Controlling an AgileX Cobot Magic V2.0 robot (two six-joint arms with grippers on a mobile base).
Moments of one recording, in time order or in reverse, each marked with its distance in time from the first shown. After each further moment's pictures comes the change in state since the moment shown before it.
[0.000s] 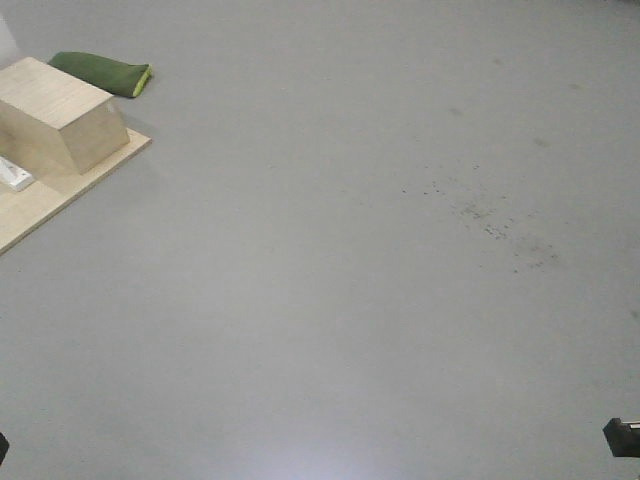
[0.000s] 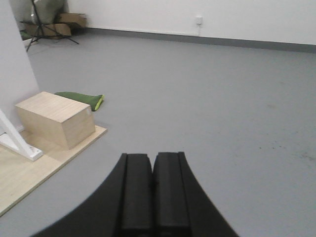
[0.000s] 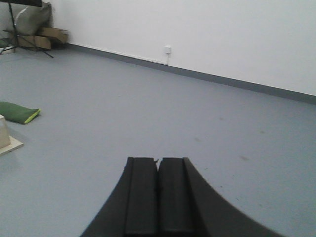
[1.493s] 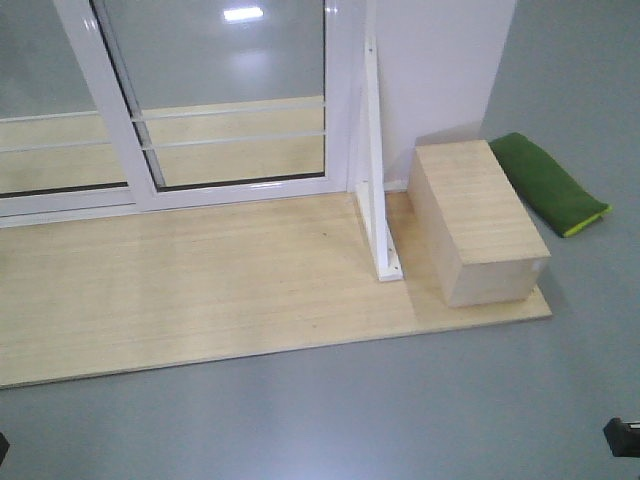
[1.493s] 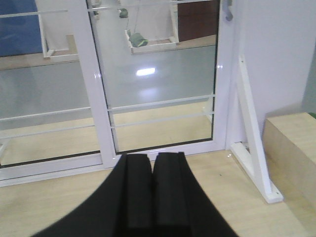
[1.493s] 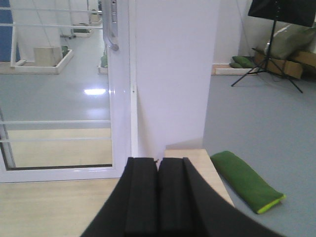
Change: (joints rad) left arm 0.000 0.000 0.000 0.000 0.000 0.000; right arm 0.000 0.000 0.000 0.000 -0.001 0.000
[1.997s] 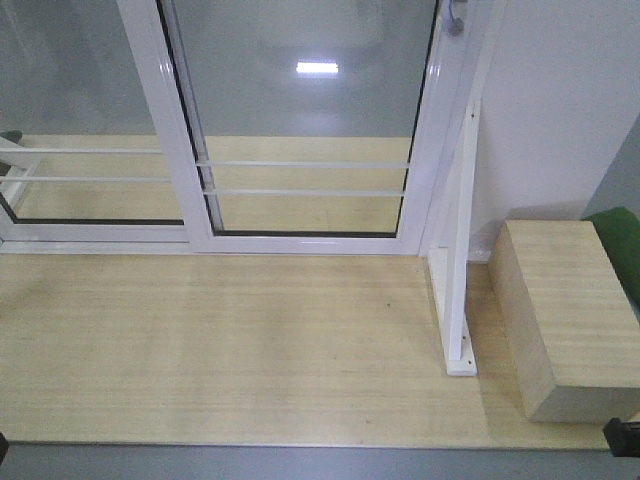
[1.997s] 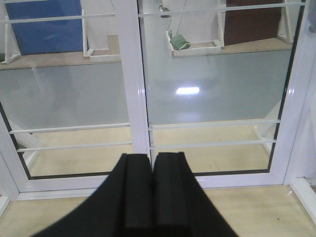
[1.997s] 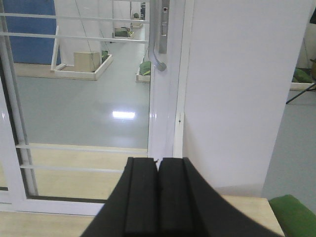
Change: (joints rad) left arm 0.000 0.000 0.000 0.000 0.000 0.000; right arm 0.000 0.000 0.000 0.000 0.001 0.000
